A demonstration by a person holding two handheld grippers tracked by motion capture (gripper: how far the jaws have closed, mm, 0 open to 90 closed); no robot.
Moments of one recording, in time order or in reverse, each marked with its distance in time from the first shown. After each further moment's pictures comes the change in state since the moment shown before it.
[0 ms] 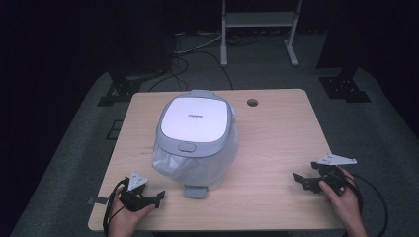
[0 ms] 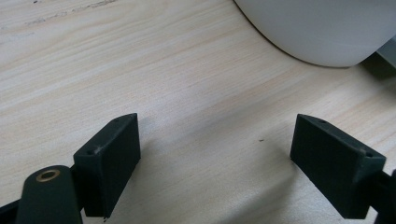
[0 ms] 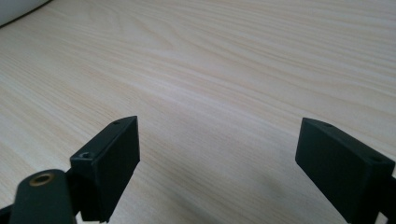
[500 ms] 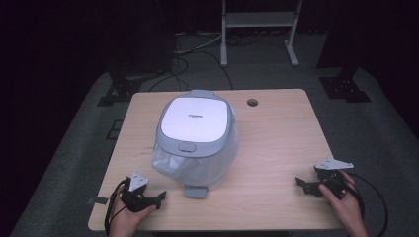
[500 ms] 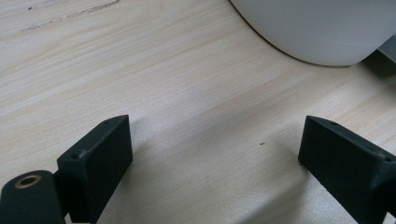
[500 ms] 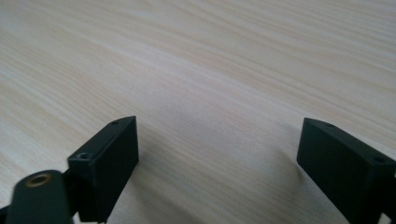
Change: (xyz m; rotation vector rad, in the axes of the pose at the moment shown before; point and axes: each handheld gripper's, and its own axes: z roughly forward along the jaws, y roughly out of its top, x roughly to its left) left arm 0.000 -0.001 0.003 -0.013 -0.009 0.017; right arm 0.000 -0.014 0.006 0.055 -0.074 -0.050
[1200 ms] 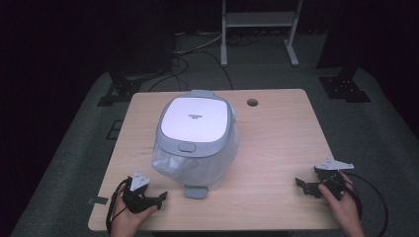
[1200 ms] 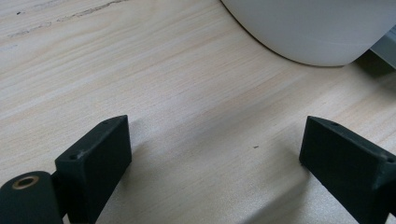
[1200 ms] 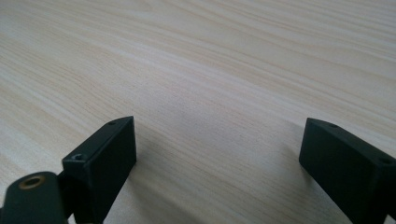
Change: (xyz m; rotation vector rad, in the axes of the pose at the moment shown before) left arm -0.001 0.001 0.002 0.000 -0.015 0.016; right arm -0.001 -0.002 0.001 -0.006 0.010 0.035
